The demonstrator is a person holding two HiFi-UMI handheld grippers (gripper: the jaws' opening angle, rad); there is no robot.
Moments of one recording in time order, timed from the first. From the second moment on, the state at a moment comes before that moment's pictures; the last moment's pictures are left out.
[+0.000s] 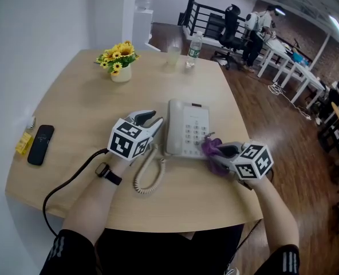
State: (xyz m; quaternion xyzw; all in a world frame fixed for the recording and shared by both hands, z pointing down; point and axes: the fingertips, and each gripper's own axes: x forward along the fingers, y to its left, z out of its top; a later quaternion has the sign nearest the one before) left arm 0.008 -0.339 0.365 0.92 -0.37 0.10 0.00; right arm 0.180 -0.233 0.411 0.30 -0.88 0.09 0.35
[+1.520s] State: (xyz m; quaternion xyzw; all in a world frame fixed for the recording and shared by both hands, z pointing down) left arm 0.008 -0.339 0.364 0.92 -0.37 0.10 0.00; right arm 0.125 -0.257 0.368 0.28 -0.88 -0.09 0.38
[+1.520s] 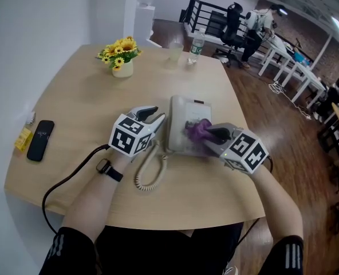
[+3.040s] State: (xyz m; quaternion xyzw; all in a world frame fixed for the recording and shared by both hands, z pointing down) left arm 0.008 -0.338 0.365 0.92 -0.37 0.10 0.00; right arm 0.084 -0.189 0.397 0.18 -0.86 -0.19 0.43
